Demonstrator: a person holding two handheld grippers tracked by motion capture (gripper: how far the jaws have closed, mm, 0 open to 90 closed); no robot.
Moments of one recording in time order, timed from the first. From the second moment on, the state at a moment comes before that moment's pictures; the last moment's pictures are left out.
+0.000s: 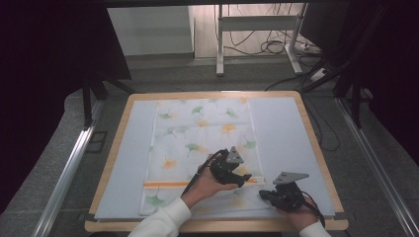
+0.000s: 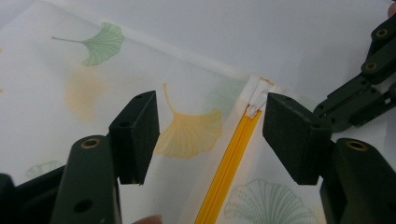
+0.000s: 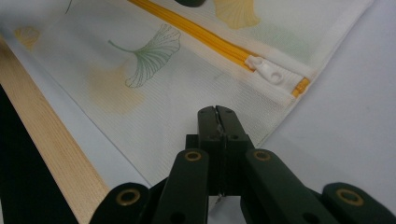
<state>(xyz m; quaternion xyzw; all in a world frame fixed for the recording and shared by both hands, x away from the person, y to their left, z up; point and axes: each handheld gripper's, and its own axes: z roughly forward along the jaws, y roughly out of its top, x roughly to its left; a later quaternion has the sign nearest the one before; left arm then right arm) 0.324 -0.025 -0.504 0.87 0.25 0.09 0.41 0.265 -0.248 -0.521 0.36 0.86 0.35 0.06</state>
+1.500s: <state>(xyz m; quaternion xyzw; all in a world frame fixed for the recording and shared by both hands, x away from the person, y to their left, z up) 0.338 -0.076 -0.518 0.91 0.20 0.04 0.36 0.267 -0.250 -0.521 0.37 0.86 0.35 0.05</state>
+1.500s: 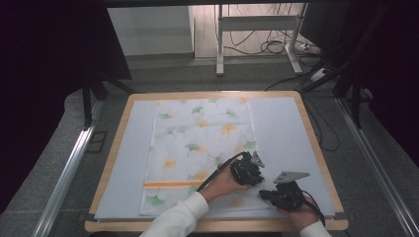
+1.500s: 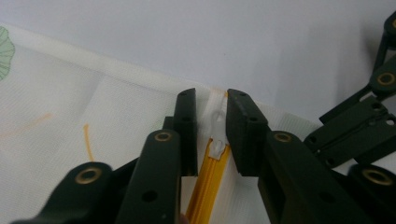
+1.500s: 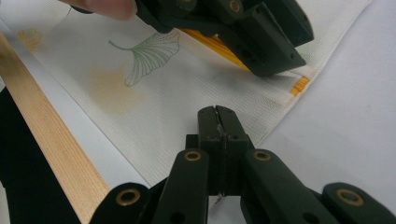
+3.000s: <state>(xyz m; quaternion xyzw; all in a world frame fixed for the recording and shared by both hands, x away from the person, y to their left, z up) 0.333 -0.079 -0.518 0.91 0.21 0.06 0.34 0.291 -0.255 -0.520 0.41 0.83 0.36 0.08</state>
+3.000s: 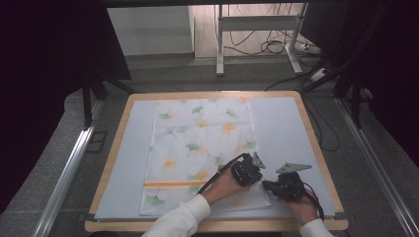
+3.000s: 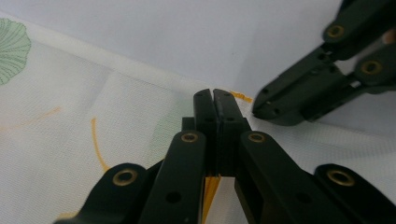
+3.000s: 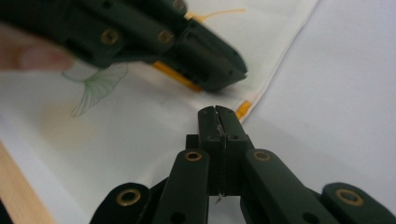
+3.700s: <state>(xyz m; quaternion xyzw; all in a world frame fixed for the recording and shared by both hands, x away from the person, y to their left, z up) 0.326 -0.073 -0.518 0.92 0.20 0.09 0.33 0.296 -0.258 -0.521 0.43 0.83 0.36 0.05</state>
